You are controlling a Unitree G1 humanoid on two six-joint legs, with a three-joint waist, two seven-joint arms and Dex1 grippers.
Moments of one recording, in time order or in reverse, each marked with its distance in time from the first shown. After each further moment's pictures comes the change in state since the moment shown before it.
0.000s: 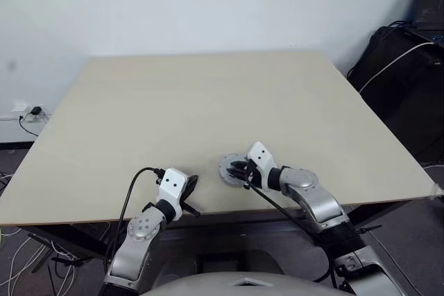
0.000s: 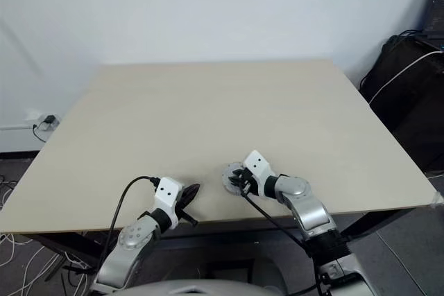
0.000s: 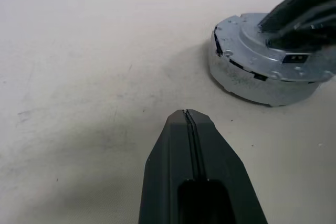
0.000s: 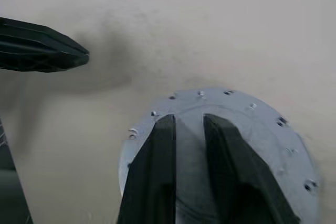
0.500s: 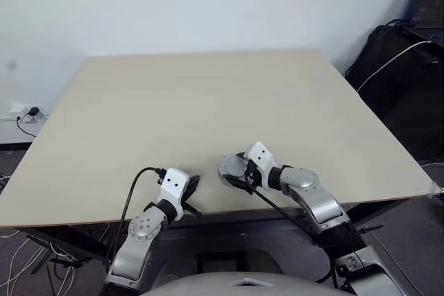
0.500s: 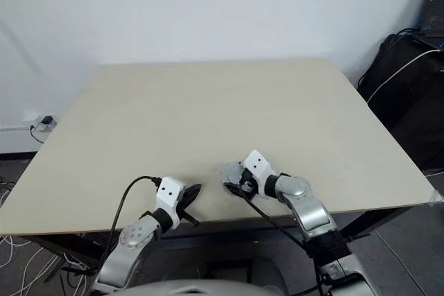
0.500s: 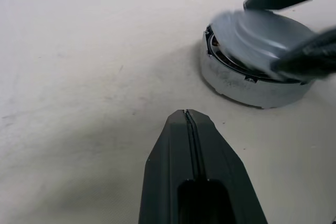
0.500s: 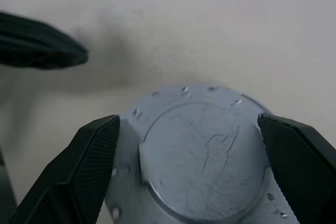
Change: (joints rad) left arm -0.003 -0.001 0.000 -0.001 0.000 0.010 -0.004; right arm -0.004 -0.010 0.027 0.017 -0.028 -0.044 0.009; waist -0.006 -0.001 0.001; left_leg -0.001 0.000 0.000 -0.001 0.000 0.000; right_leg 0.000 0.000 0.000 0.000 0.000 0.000
